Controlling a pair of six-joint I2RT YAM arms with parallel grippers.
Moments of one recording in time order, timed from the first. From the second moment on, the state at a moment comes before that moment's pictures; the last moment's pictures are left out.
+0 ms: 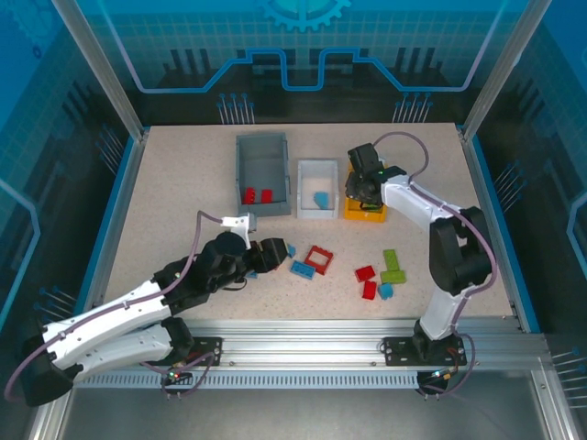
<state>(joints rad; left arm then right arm) -0.91 0.85 0.66 -0.29 -0.18 -0.94 0.35 1.81 1.33 -0.56 0.19 0.65</state>
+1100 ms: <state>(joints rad) -0.36 1.25 0.65 -0.58 0.01 -1.19 0.90 1.26 0.85 -0.25 -0.16 0.28</state>
